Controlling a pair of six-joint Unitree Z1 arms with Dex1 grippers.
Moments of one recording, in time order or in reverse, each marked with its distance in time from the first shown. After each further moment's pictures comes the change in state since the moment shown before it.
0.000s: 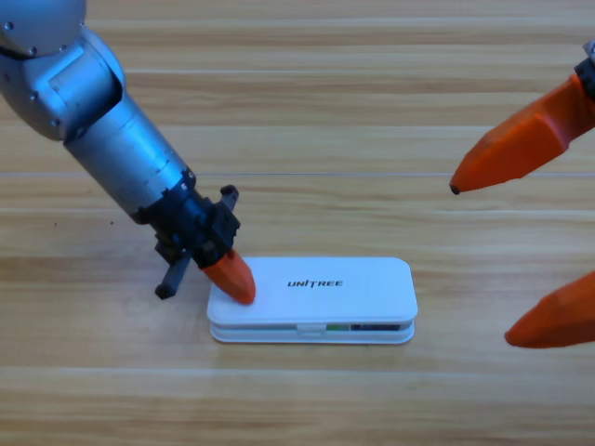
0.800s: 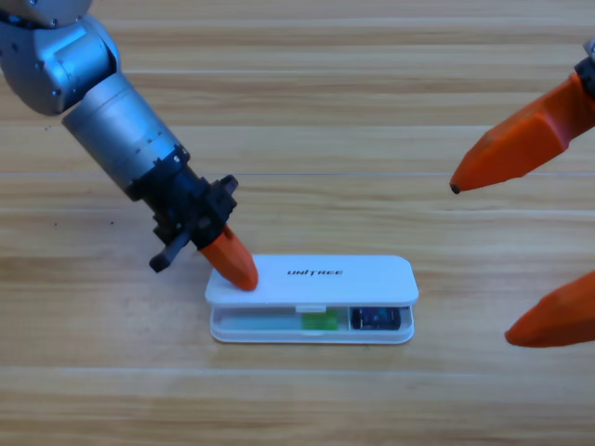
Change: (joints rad) arm 0 0.088 0.103 -0.166 0.234 -0.185 0.105; arm 1 0.000 -0.001 0.000 0.000 -0.001 -0.001
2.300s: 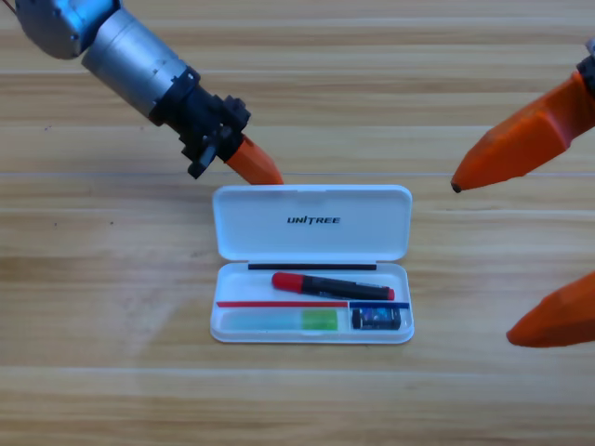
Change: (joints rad) arm 0 0.104 0.144 -0.331 0.072 -0.128 -0.110; arm 1 0.000 -0.002 0.000 0.000 -0.001 -0.005
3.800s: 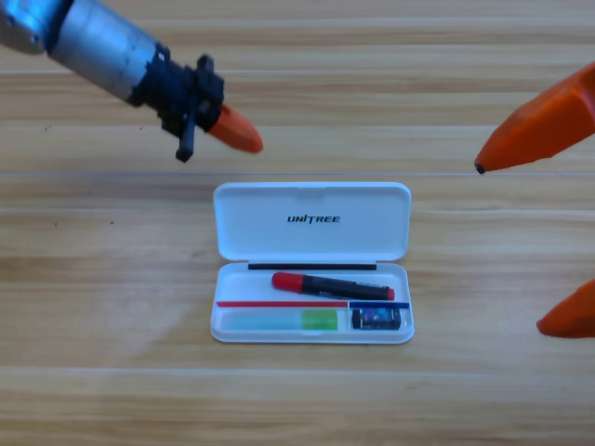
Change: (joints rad) arm 0 0.036 -0.168 0.278 -0.458 0.132 -0.101; arm 1 0.000 -0.043 -0.001 0.004 -0.007 -0.002
